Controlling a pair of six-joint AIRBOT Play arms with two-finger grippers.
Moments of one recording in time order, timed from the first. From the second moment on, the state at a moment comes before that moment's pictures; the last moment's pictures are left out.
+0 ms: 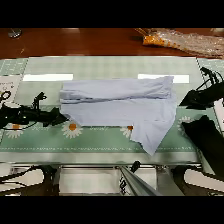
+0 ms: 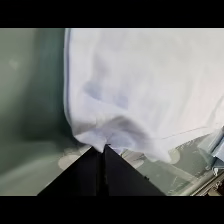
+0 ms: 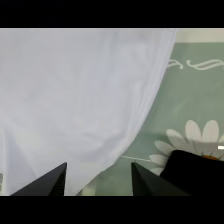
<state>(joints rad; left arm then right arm) 0.34 -1.39 0.64 0.75 -1.13 -1.02 -0.38 -1.37 1.14 -1.20 1.49 1.28</state>
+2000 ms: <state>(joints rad) 0.28 -1.48 1.21 0.59 -1.09 -1.03 -0.28 -1.39 1.21 -0.85 1.03 1.25</state>
